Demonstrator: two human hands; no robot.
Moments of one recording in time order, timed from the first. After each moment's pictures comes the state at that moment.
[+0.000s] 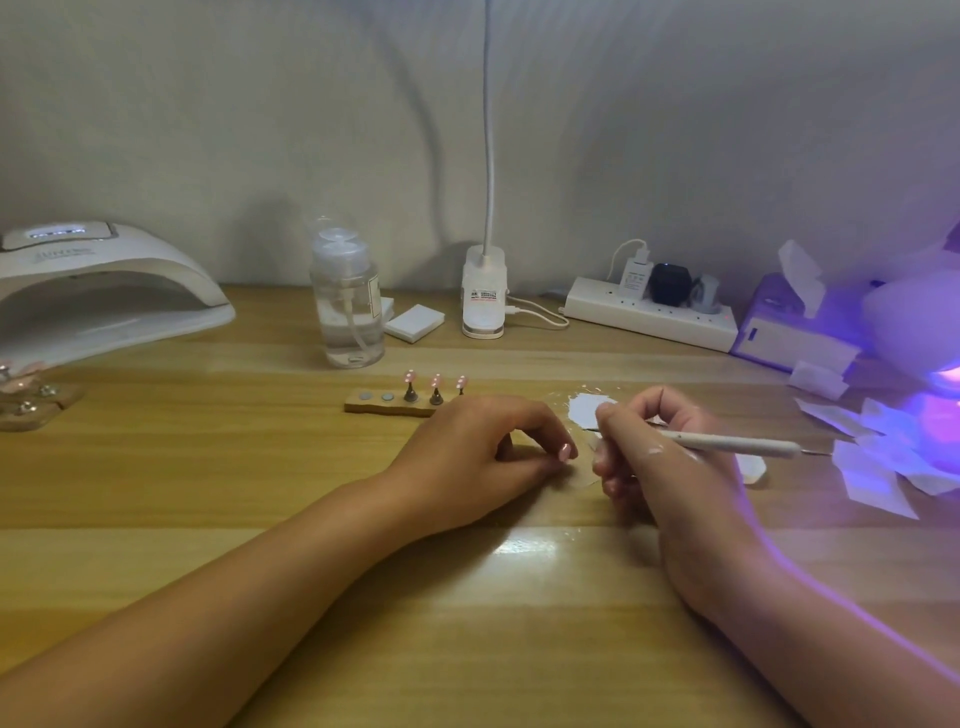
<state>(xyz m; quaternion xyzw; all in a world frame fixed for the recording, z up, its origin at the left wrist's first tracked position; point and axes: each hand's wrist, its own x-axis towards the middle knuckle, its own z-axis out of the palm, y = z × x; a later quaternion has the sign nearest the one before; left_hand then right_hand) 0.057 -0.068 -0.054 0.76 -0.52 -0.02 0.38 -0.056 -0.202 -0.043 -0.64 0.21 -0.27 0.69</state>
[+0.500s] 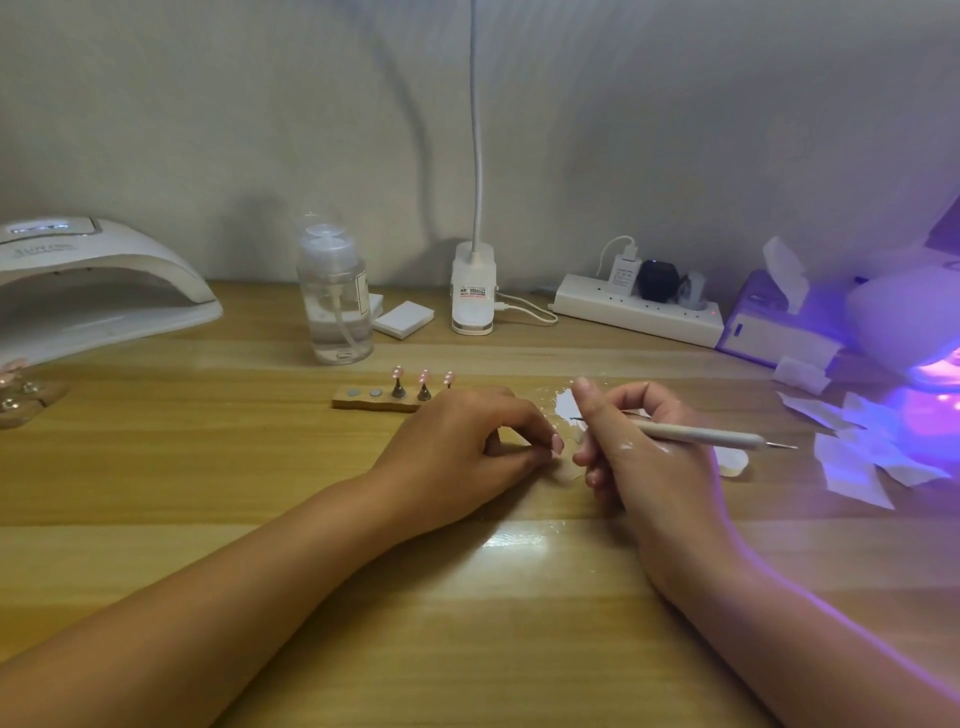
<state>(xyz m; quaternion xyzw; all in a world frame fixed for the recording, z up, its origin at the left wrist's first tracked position) 0.058 -0.069 -0.062 0.77 -0.51 0.03 0.39 -0.054 -0.199 -0.047 -0.66 0.20 -0.31 0.66</state>
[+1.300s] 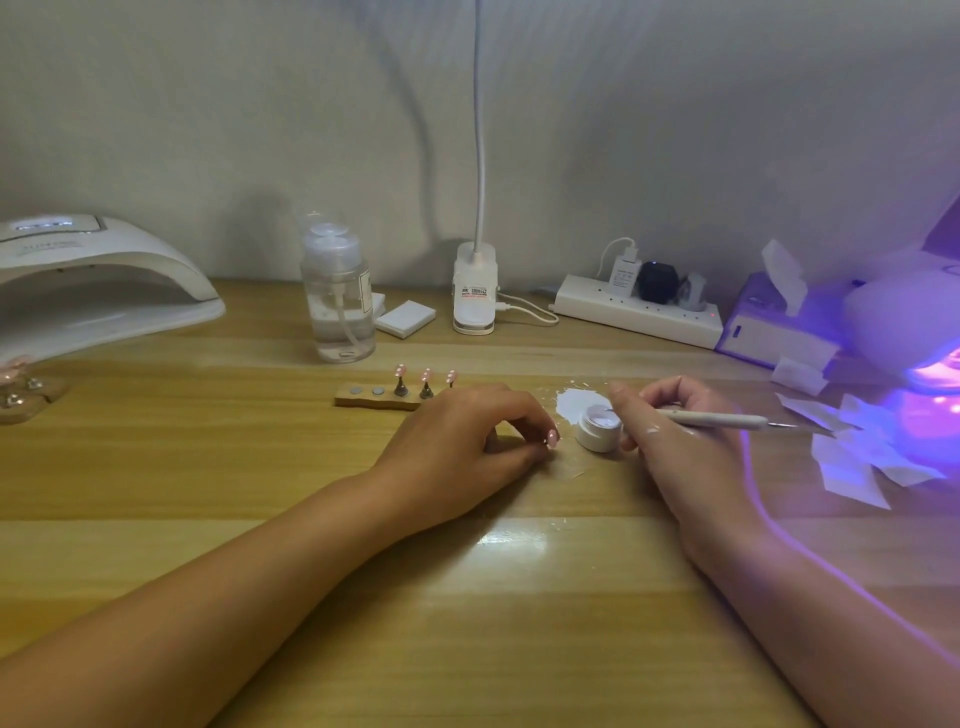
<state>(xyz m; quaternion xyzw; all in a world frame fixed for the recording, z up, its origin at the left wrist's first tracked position) 0.057 -0.068 -0.061 0.78 -0.50 0.03 0.37 -0.050 -0.234 -0.056 -0.72 0.26 -0.36 0.54</state>
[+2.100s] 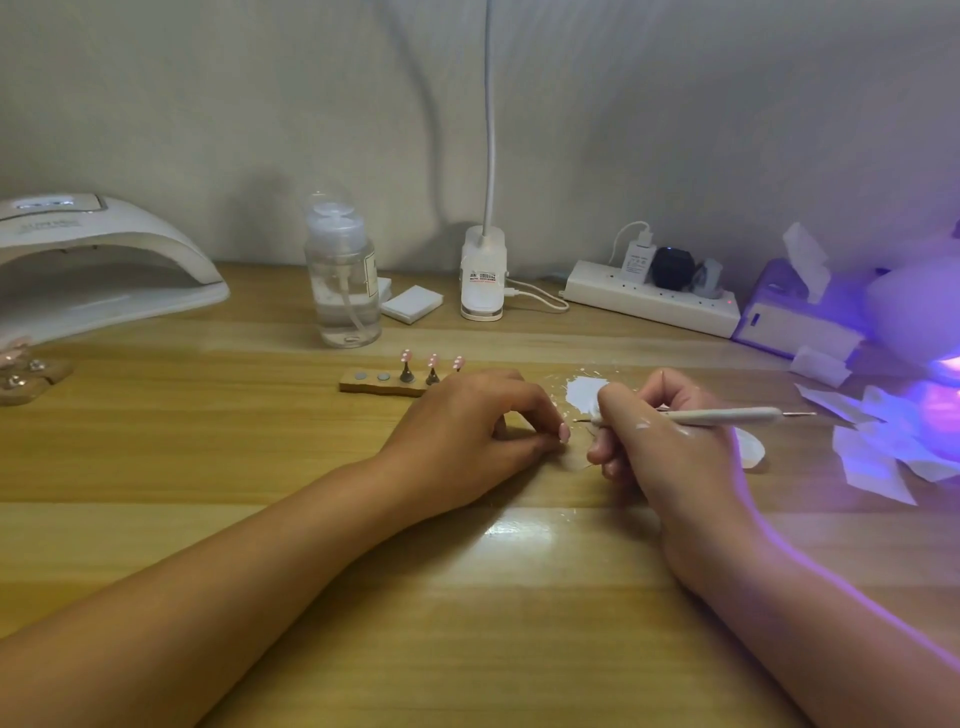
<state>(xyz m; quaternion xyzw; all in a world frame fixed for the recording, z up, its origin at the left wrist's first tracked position) 0.058 -0.070 -0.062 0.78 -0.51 0.04 0.38 -0.053 -0.200 -0.042 -0.68 0.23 -0.29 0.64</state>
